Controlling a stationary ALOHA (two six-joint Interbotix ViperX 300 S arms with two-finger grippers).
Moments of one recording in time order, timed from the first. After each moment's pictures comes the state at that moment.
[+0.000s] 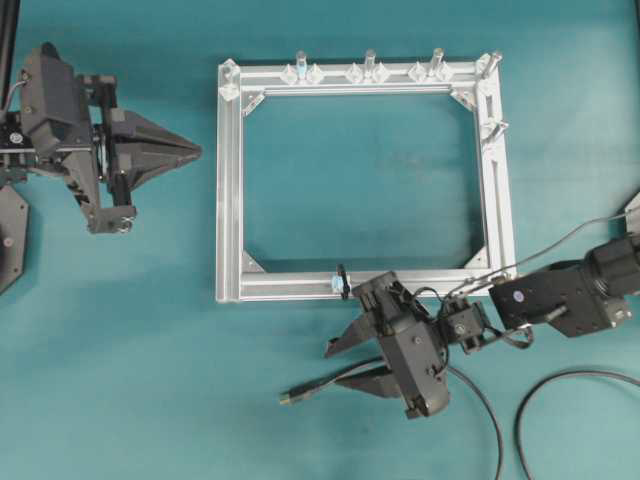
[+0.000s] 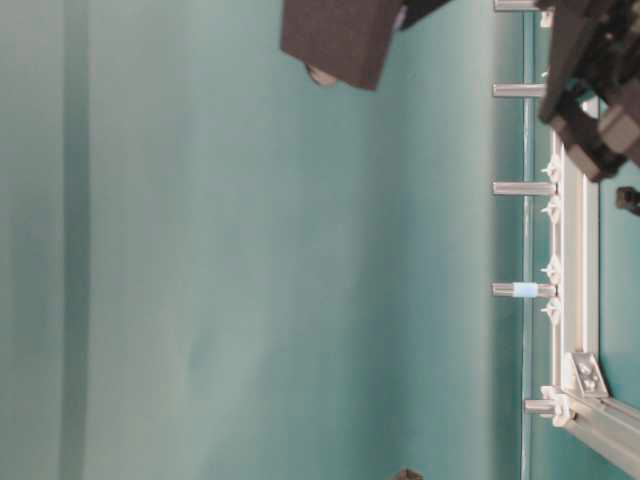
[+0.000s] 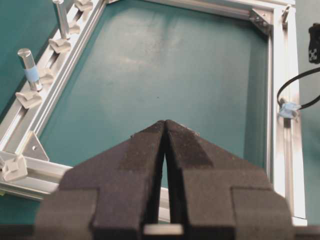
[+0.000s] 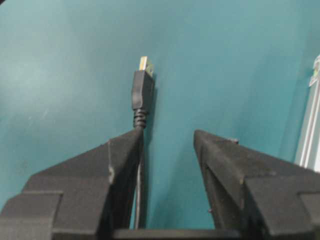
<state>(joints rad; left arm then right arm) 0.18 -0.56 1.15 -0.07 -0.24 -0.01 0.29 0.26 0.70 -0.11 -0.52 0.10</state>
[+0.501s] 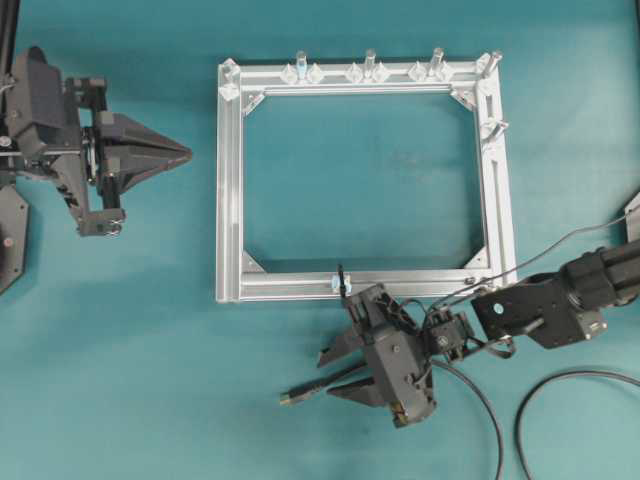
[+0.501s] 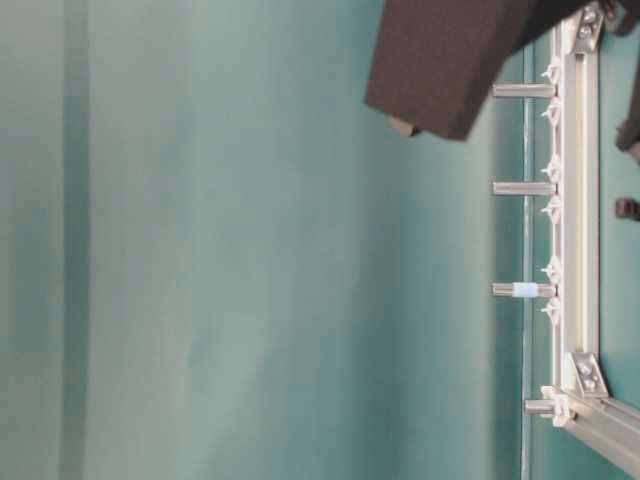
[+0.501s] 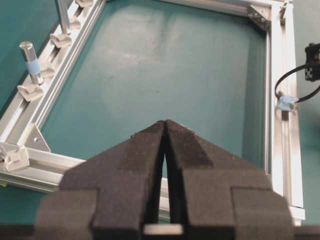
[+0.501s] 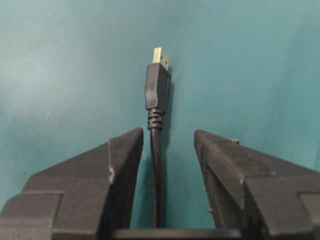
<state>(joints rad) 0.18 -0.60 1.18 -0.07 -0.24 -0.01 0.30 0.35 0.64 -0.11 -0.52 0.15</state>
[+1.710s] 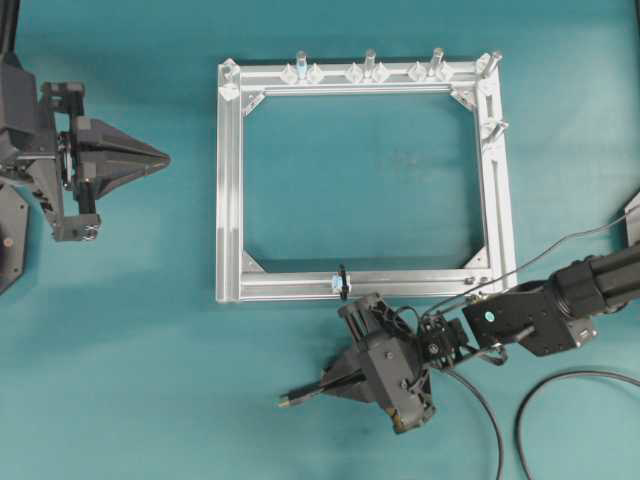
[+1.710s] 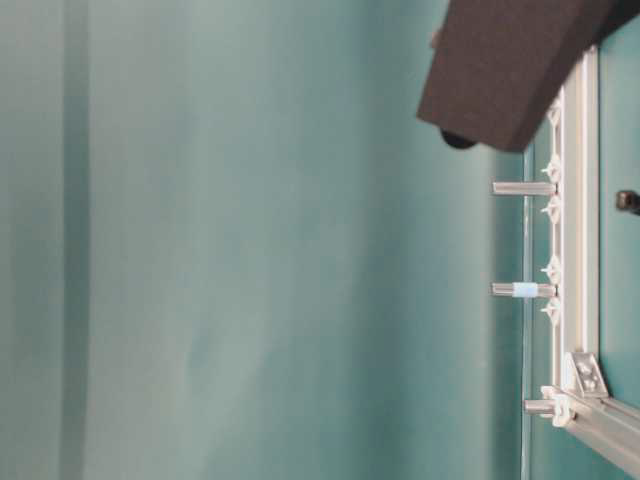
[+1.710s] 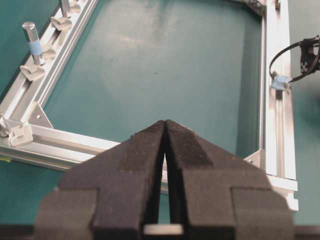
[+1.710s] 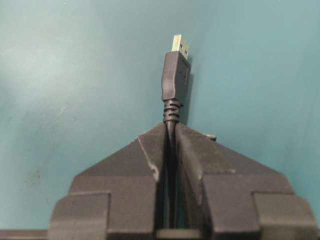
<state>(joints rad) 0.18 -0.71 1.23 -0.07 -0.14 -0.01 0.31 0.38 0.62 -0.11 -0.37 0.15</state>
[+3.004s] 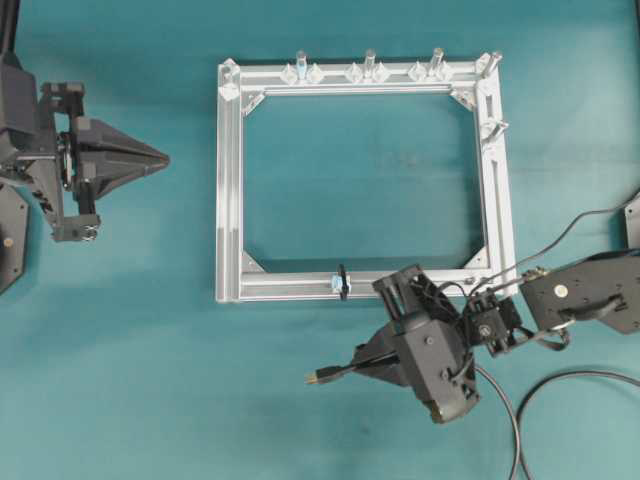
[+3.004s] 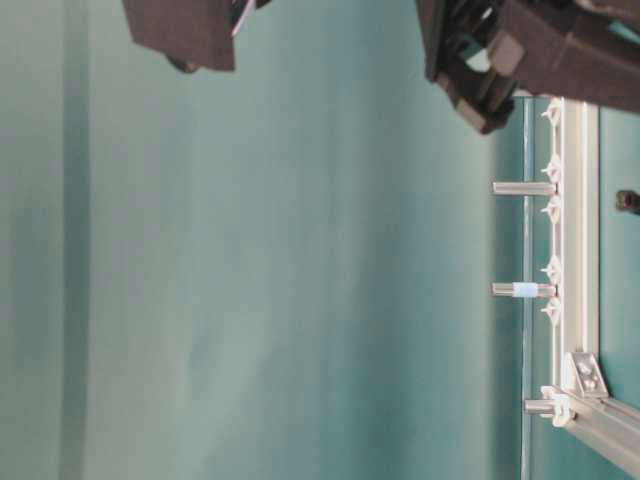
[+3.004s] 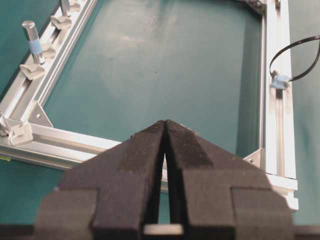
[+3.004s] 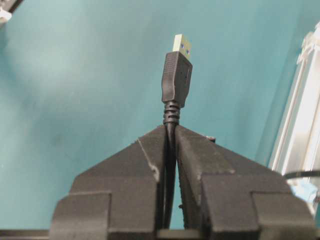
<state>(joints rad) 0.18 -0.71 1.23 -0.07 -0.14 -0.01 0.31 0.05 0.70 -0.11 -0.16 0.15</state>
